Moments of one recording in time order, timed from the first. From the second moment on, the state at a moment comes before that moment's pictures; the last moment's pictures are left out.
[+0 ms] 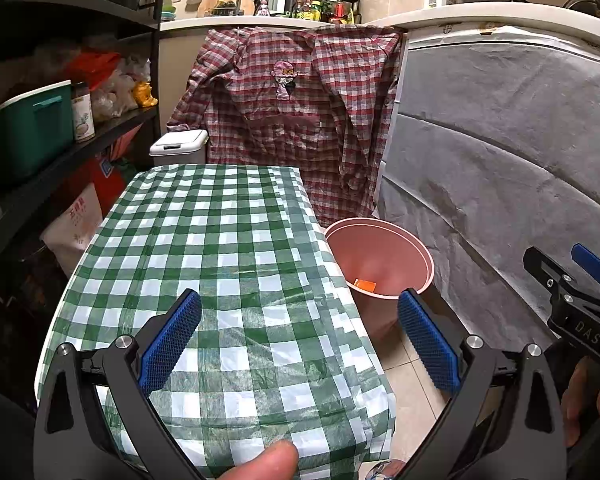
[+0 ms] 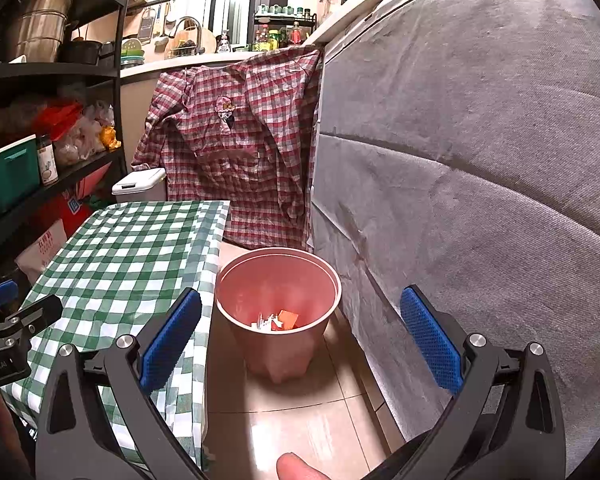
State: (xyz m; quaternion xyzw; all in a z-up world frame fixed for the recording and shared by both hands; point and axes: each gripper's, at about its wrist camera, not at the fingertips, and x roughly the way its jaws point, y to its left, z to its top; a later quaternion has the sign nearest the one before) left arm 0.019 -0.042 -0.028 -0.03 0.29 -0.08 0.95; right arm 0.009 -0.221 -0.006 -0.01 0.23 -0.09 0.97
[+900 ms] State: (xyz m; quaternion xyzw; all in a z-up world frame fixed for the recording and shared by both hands) left arm 0.020 -0.045 -0.029 -0.03 0.29 -0.09 0.95; right arm 0.008 -0.221 -0.005 -0.01 0.23 -0.09 0.97
